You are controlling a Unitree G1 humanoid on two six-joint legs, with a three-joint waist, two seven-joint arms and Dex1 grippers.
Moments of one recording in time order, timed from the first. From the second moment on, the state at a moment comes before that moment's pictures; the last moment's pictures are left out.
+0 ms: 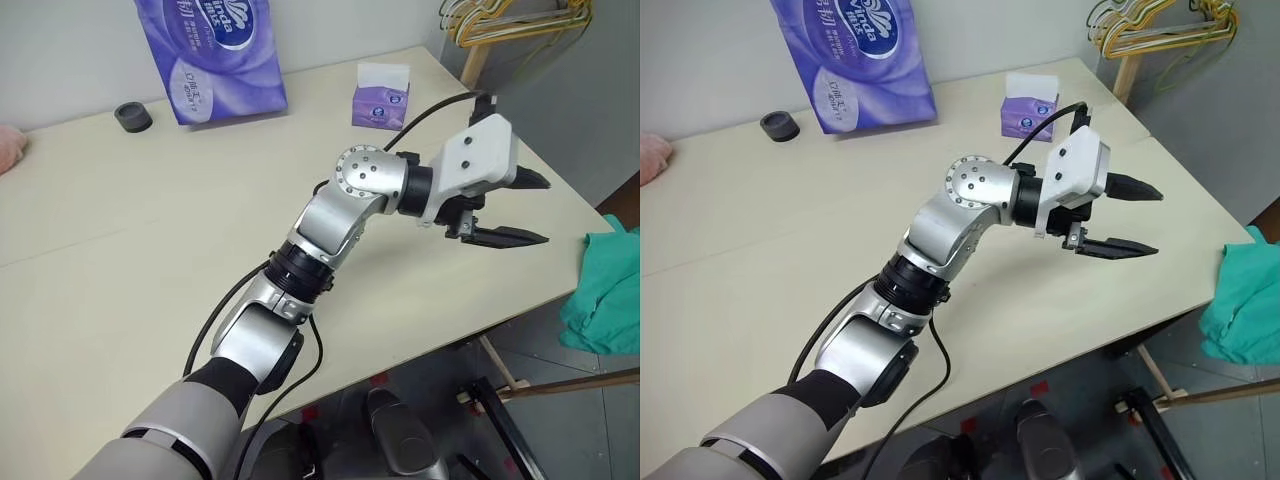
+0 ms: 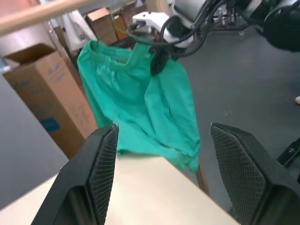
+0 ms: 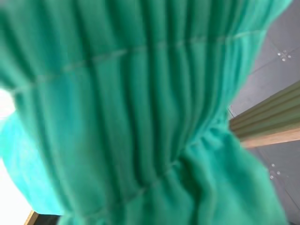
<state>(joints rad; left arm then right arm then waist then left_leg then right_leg) -1.16 0.00 -0.32 0.32 -0.20 0.18 -1.13 -0.43 -1.12 -1.01 0.17 0.51 1.58 0.00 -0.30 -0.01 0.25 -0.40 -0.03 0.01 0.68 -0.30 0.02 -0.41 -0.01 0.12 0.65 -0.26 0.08</state>
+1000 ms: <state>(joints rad) -1.26 -0.05 -0.23 0.46 -0.27 0.20 -1.10 -0.26 -0.93 -0.95 -0.64 0.36 1.57 0.04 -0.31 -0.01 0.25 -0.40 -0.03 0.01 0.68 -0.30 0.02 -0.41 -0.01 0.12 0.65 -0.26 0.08</state>
